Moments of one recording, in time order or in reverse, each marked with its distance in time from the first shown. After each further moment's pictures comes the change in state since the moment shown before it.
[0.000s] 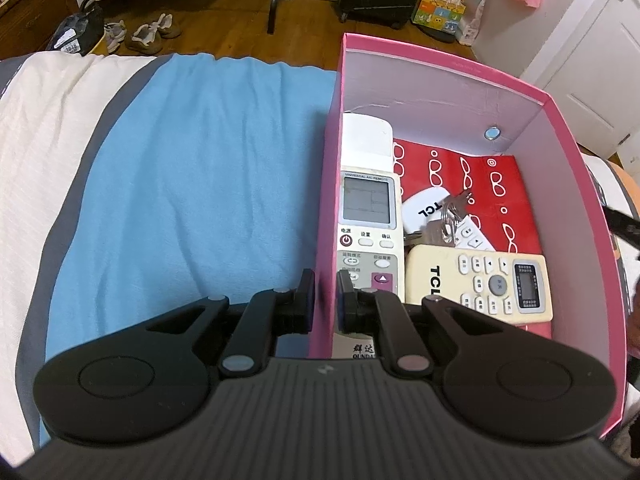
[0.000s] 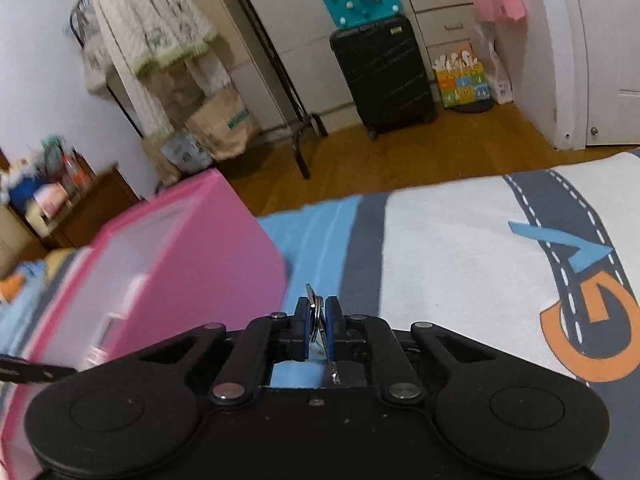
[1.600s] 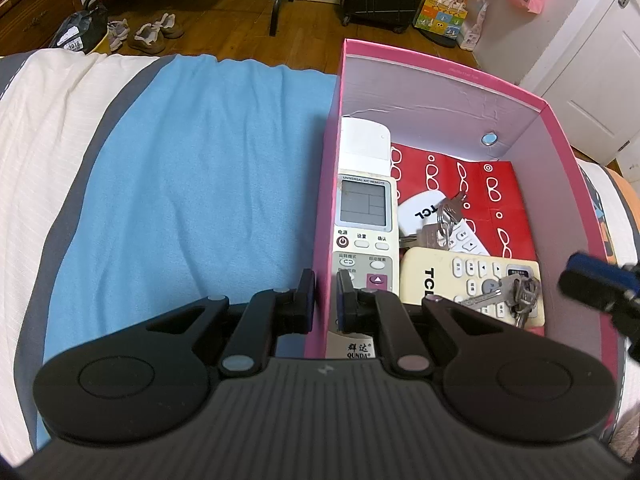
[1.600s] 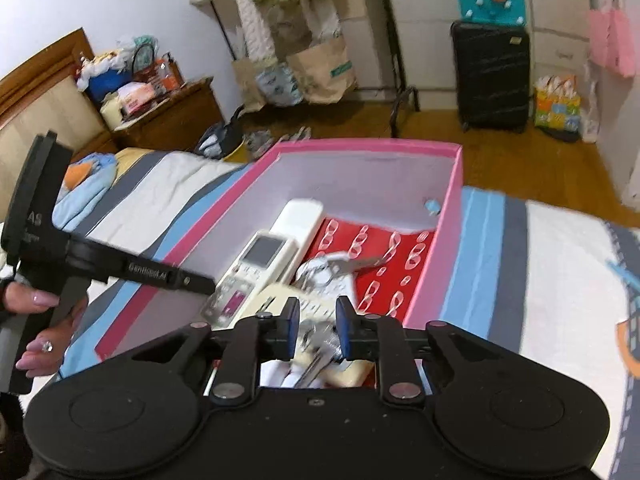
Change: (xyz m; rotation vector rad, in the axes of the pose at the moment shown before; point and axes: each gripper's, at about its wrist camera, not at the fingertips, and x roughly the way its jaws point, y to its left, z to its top) left arm -0.006 0.001 -0.001 -0.017 -0.008 -0.007; right arm -0.033 0.126 -0.018 -0.286 0.145 0.092
